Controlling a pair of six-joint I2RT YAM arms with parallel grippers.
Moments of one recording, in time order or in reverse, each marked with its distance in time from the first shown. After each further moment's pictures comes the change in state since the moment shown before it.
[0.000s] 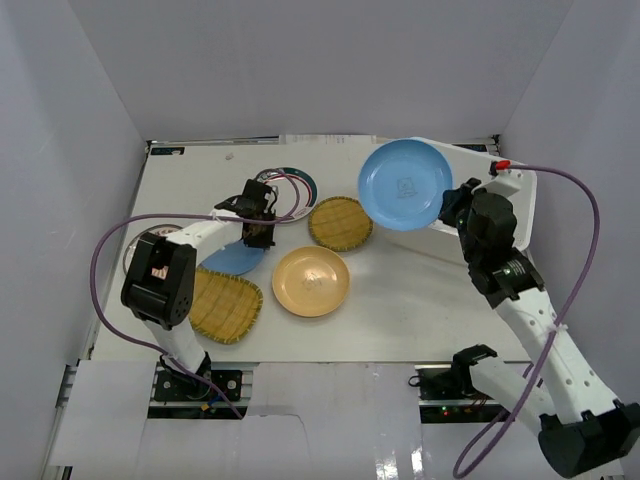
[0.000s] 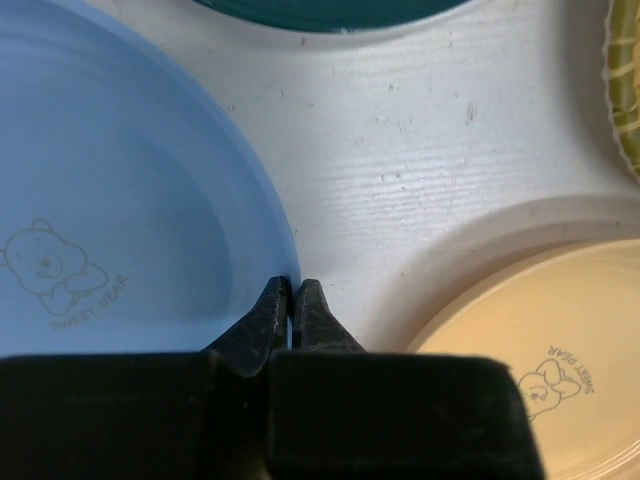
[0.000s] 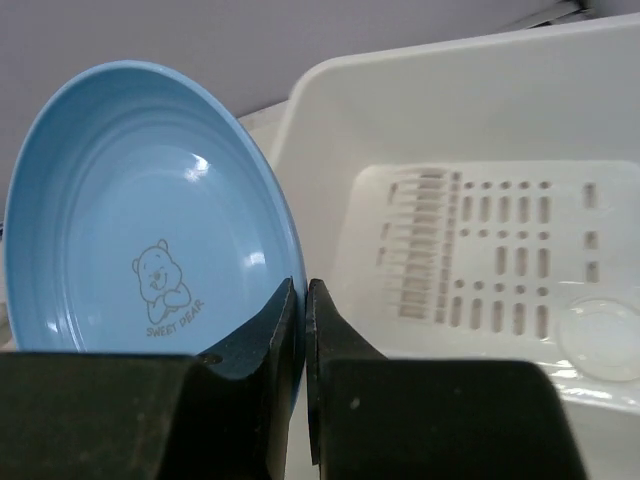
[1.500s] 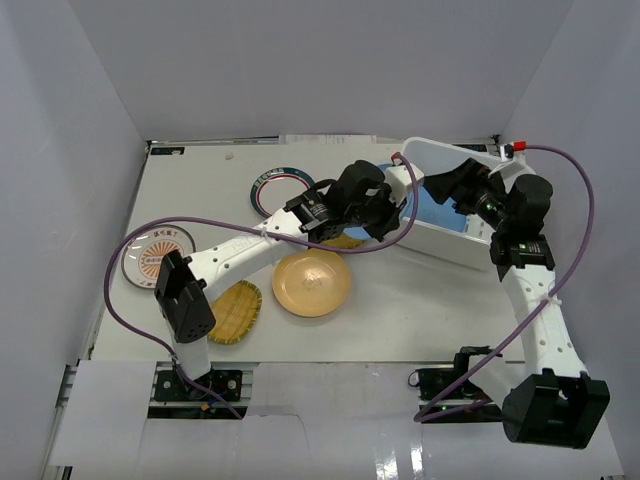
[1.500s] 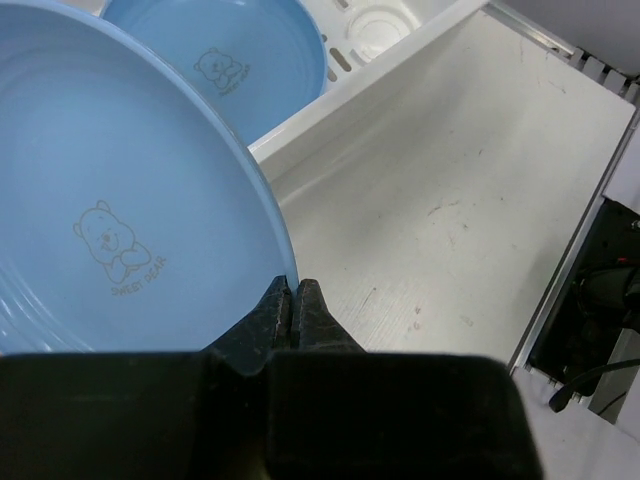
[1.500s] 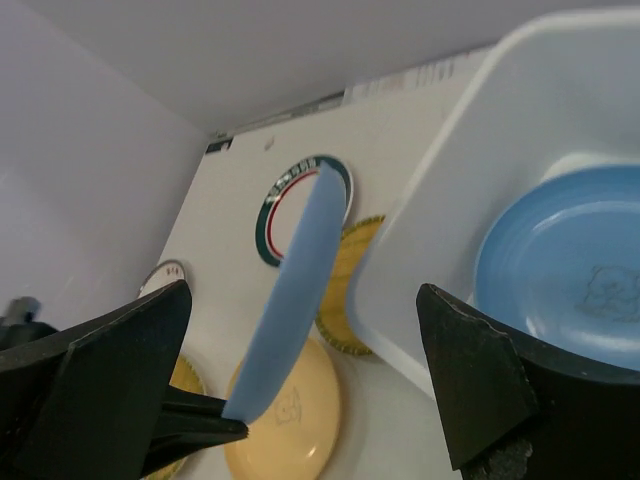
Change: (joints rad) left arm -0.598 0.064 0.637 -0.029 0.126 0.200; right arm -0.447 0.163 0.063 0.211 -0.882 0.120
